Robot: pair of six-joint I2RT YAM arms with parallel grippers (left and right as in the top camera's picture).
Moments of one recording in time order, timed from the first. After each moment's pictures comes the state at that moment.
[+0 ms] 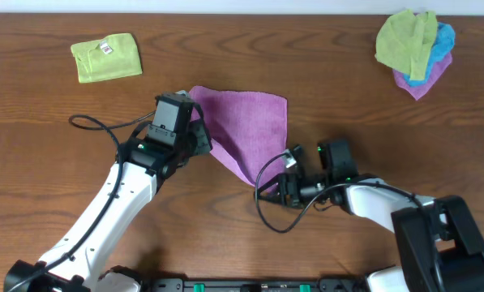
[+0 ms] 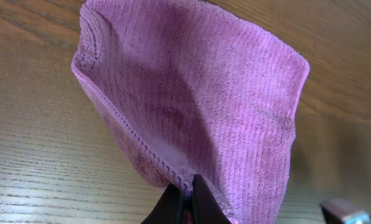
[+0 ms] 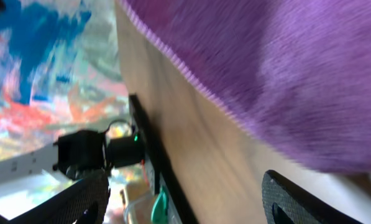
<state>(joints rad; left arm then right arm) -0.37 1.38 0.94 -0.50 0.09 -0.64 0.31 1.63 0.52 0.01 -1.11 0.49</state>
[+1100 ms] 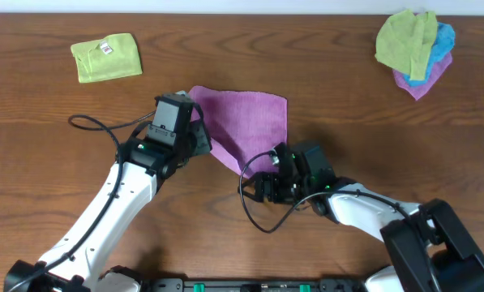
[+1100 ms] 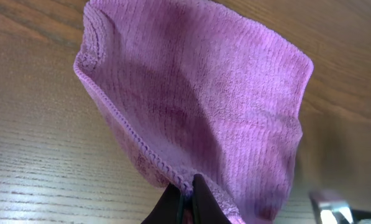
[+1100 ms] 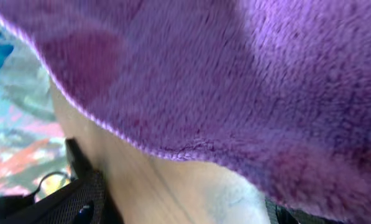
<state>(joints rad) -0.37 1.38 0.94 -0.52 0.09 -0.63 0.49 1.61 0.53 0.15 -0.66 0.70</state>
